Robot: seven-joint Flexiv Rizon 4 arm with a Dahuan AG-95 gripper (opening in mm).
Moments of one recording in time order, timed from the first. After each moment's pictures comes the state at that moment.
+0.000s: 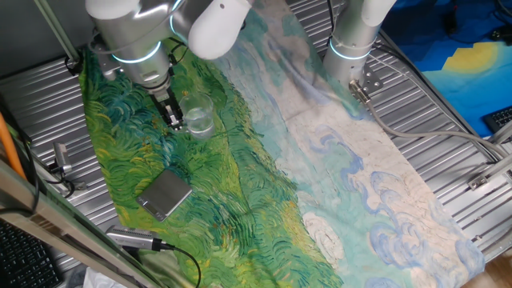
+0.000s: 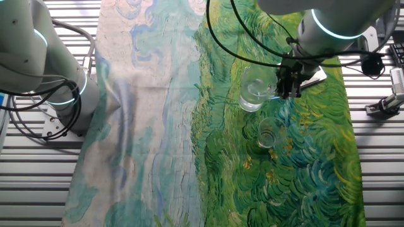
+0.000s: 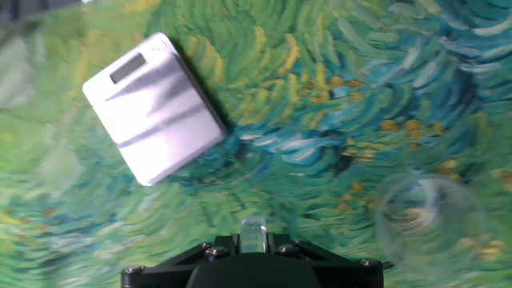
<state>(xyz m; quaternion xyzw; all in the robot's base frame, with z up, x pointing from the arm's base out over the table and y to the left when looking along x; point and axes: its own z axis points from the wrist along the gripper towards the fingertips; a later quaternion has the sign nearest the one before) 0.566 0.000 0.120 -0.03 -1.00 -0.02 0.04</state>
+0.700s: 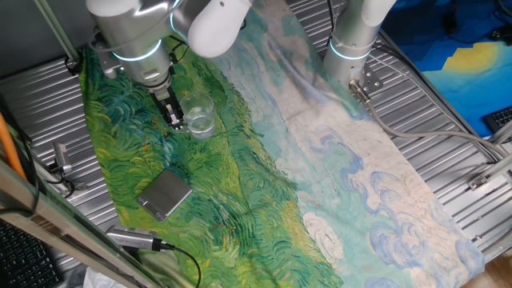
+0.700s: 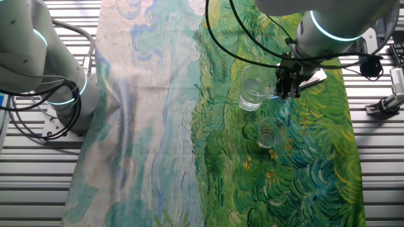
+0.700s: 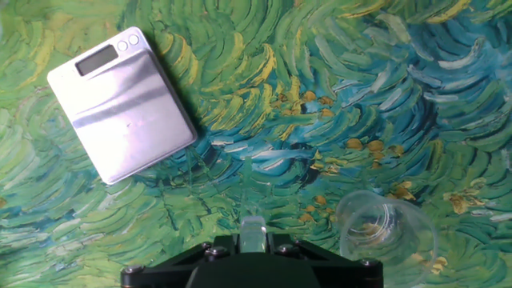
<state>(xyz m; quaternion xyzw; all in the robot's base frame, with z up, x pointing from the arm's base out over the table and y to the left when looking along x) 0.565 0.001 0.120 -0.04 -1.00 -0.03 0.04</state>
